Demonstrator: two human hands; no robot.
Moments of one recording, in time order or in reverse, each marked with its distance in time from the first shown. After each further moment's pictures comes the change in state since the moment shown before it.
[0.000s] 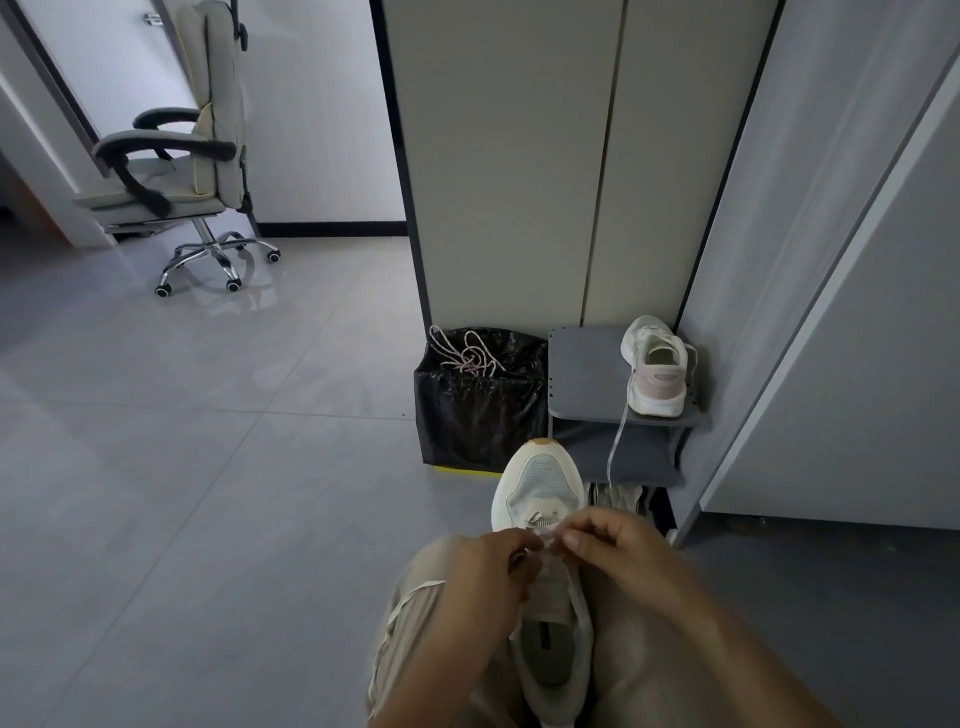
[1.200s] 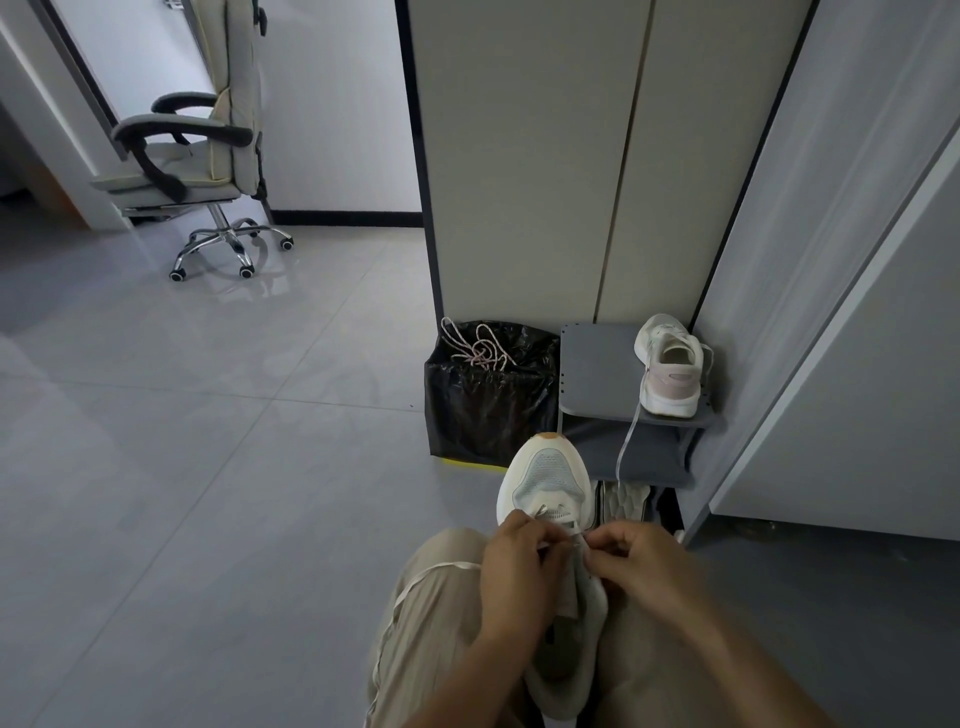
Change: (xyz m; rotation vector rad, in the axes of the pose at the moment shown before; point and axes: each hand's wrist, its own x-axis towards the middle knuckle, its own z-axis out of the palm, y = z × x) left_hand 0.016 -0.008 0.045 -0.180 0.309 0.054; right_hand -0.004 0.005 0.004 -0.118 0.081 0.127
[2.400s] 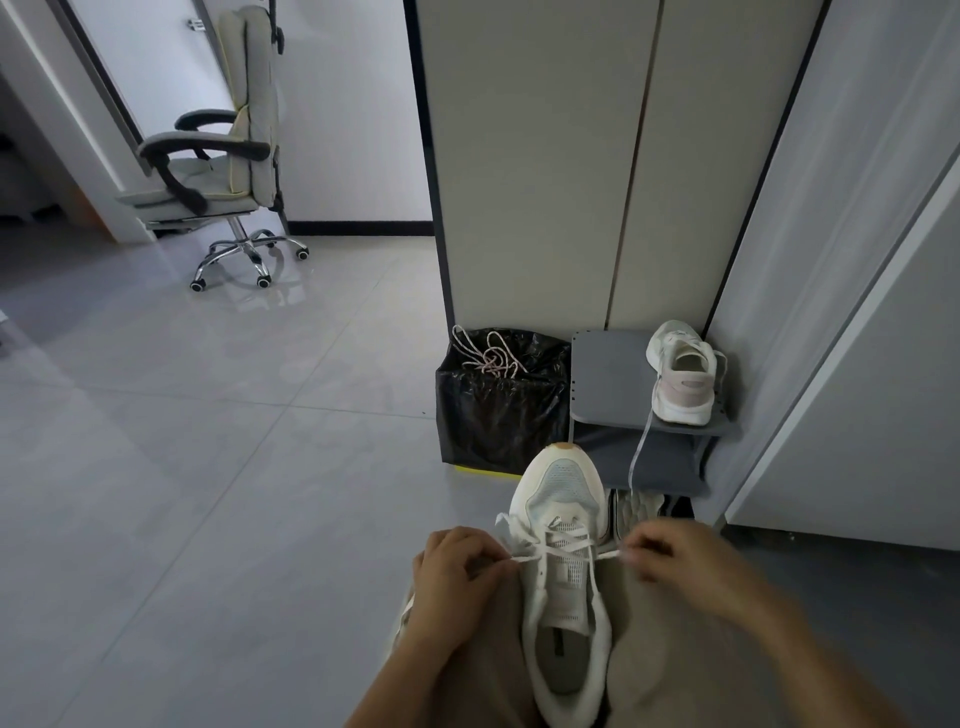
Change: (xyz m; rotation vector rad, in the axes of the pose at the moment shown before) left_hand 0.000 -0.054 -0.050 0.053 -0.067 -0.020; right_hand 0.005 0.008 -0.038 -0.338 -0.142 -0.080
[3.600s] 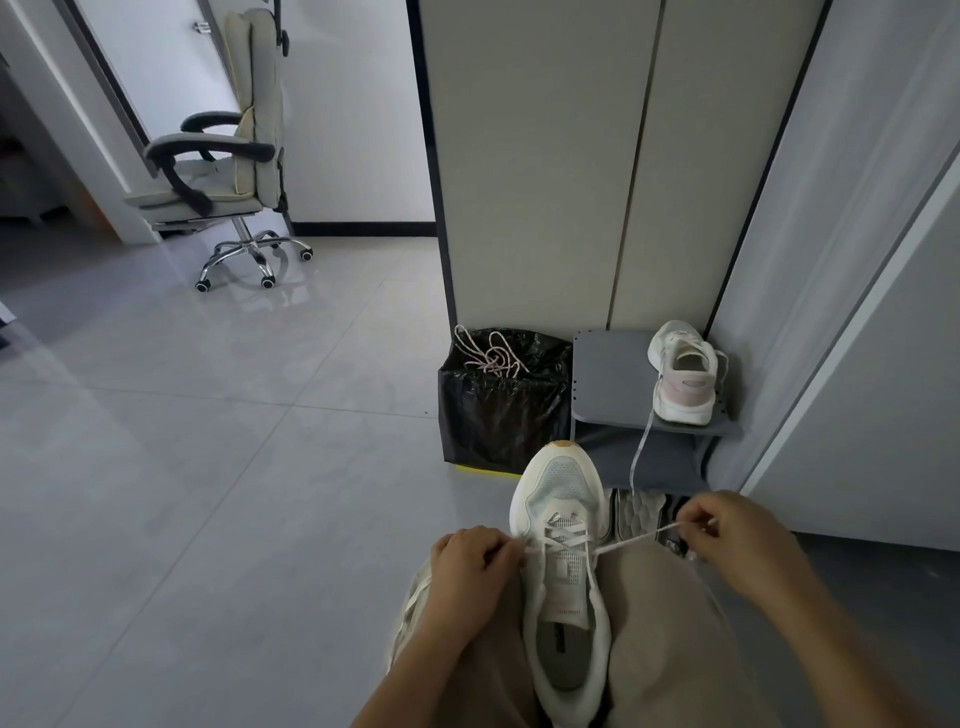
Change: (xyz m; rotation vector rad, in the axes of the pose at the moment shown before) left_hand 0.004 0.024 0.003 0.051 -0.071 -0.035; right_hand 0.000 0.025 -0.016 -0.080 0.370 0.129
